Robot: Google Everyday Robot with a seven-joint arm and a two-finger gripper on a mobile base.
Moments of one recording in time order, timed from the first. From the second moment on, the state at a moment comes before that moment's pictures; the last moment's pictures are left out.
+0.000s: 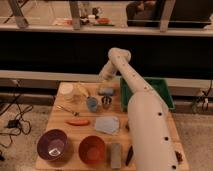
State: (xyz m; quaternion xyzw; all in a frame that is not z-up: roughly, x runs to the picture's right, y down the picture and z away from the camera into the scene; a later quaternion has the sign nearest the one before) arm -0.018 -0.039 0.953 -0.30 -0.22 0.03 0.93
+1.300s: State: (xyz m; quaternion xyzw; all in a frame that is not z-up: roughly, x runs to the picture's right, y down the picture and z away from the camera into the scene) arm -0.019 -0.027 0.971 -0.30 -0.21 0.01 0.93
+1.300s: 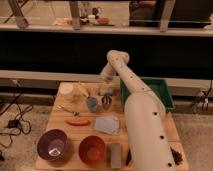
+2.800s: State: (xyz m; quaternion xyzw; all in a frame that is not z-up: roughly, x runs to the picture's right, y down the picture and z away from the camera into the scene) arm -0.004 -0.012 0.989 -0.33 -0.19 0.00 0.93
